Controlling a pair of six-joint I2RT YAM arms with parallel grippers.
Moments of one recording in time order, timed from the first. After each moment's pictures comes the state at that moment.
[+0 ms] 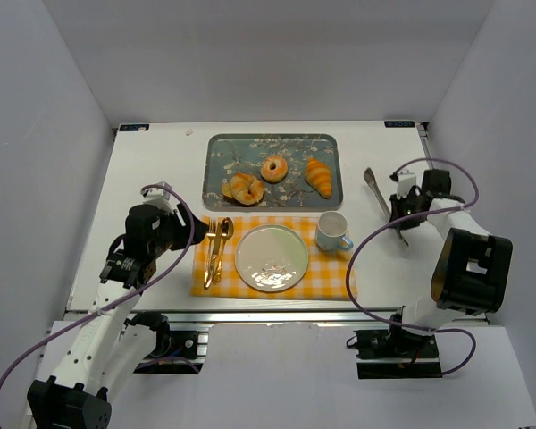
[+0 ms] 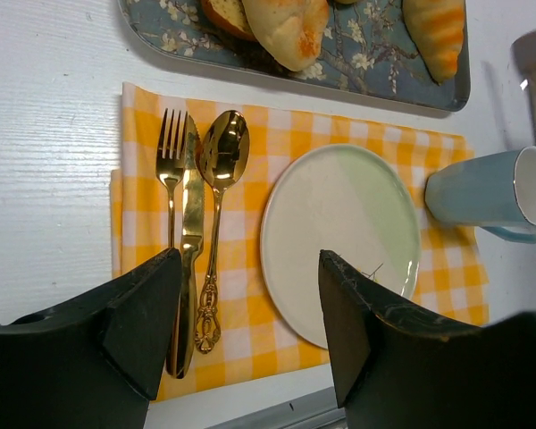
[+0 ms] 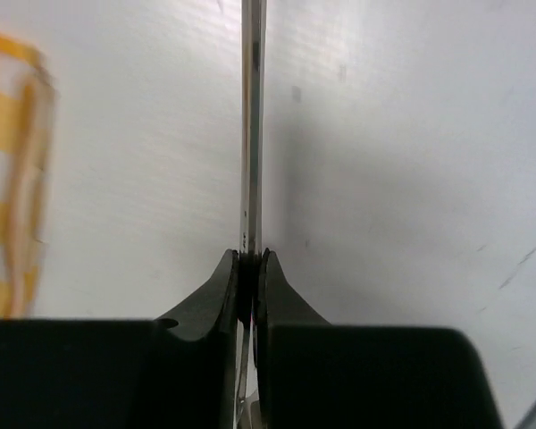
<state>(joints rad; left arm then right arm) -0.22 0.74 0.65 -0.43 0.15 -0.48 -0.20 1.55 0.87 -0.42 -0.32 -0.46</state>
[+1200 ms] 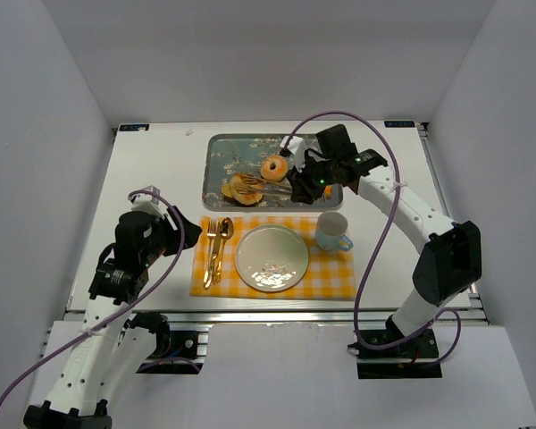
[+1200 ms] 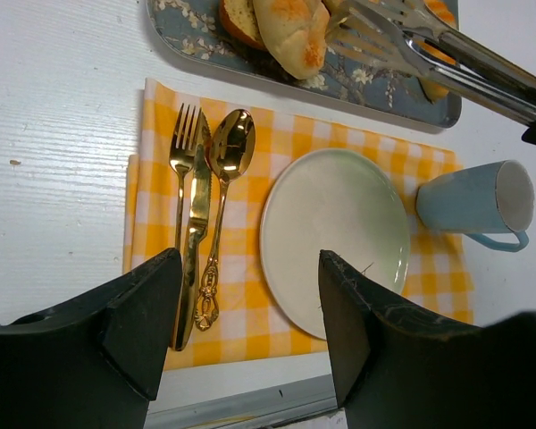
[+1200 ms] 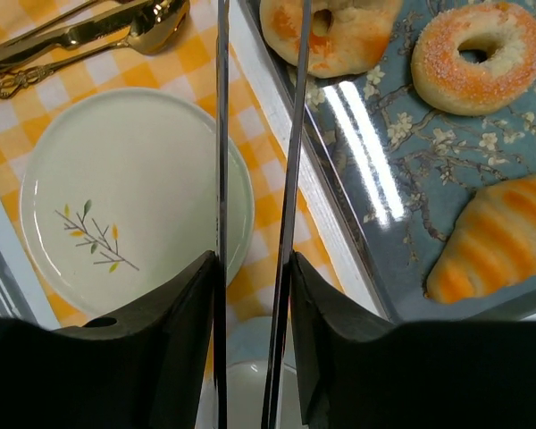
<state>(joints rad) -0.22 0.63 0.70 -0.57 0.09 -0.52 0.53 1.65 1.49 -0.70 -0.49 -0.45</state>
